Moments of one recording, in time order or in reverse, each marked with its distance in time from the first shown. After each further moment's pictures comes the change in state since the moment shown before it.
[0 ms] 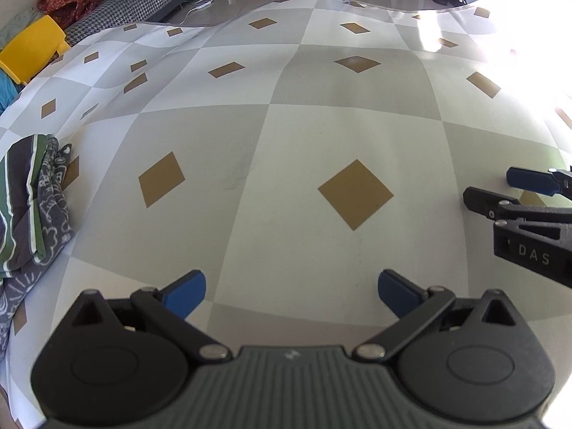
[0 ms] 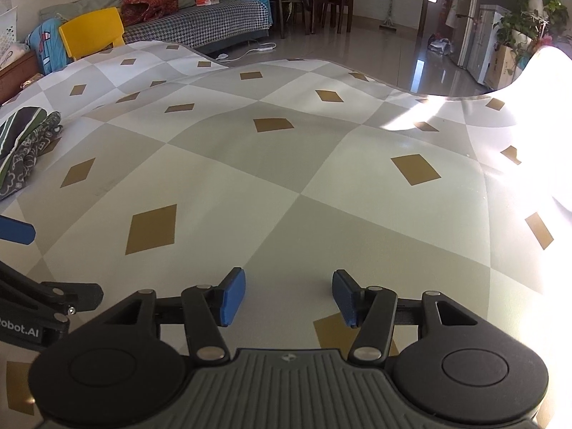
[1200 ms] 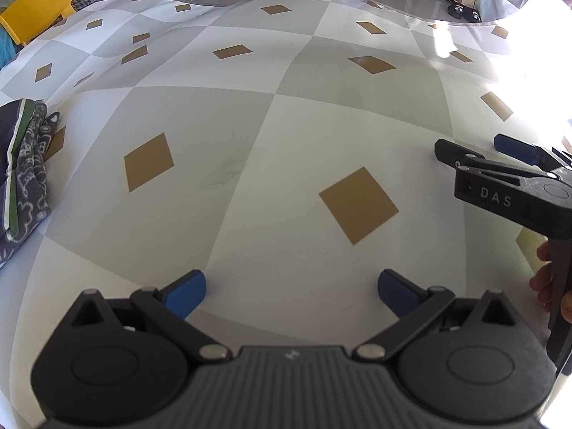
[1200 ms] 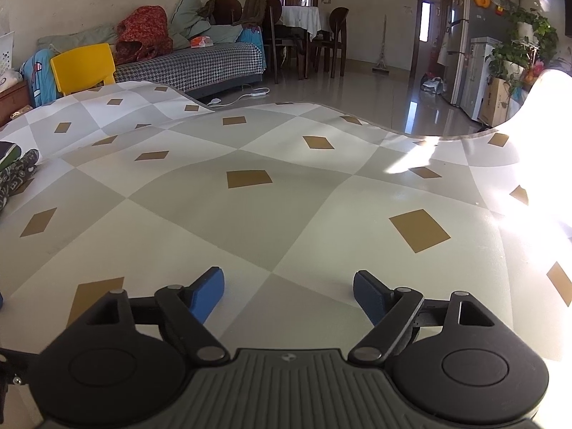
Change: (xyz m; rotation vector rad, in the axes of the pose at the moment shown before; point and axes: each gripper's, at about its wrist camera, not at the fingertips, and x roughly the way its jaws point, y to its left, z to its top) left arm 0.014 0.010 0.006 -0.105 0.027 -0.060; right arm 0.045 -0.016 0.020 0.001 -0.163 -0.010
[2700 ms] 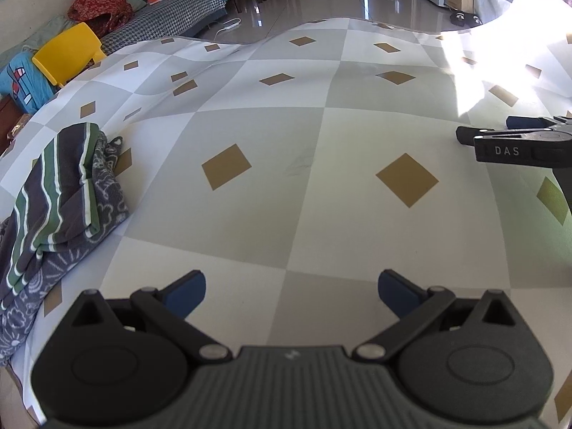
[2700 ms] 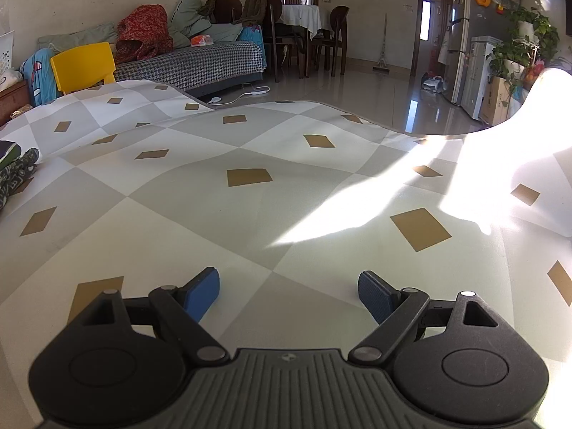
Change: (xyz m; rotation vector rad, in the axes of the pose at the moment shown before) left arm -0.043 0.030 -0.047 0.086 -0.124 0.129; right arm 0.001 0.001 -0.001 0.000 0.003 -0.002
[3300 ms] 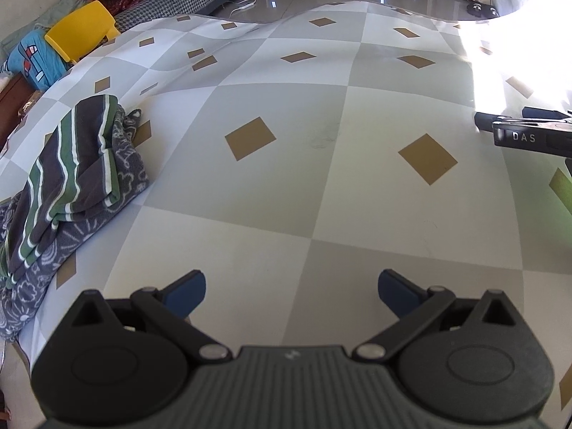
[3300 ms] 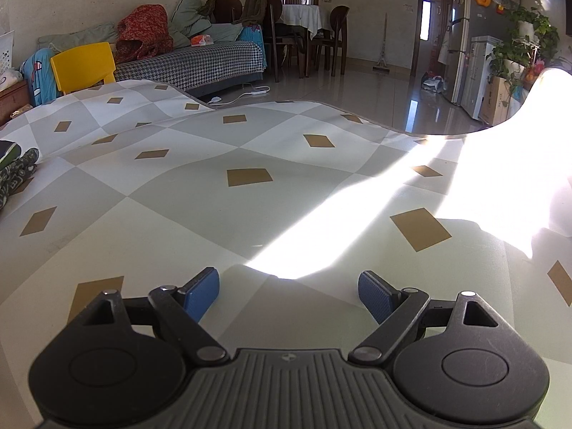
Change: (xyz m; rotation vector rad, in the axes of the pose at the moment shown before) left arm -0.002 0.013 -0.004 -0.025 0.059 0.028; right arm 0.000 0.000 0.000 0.000 0.000 0.000
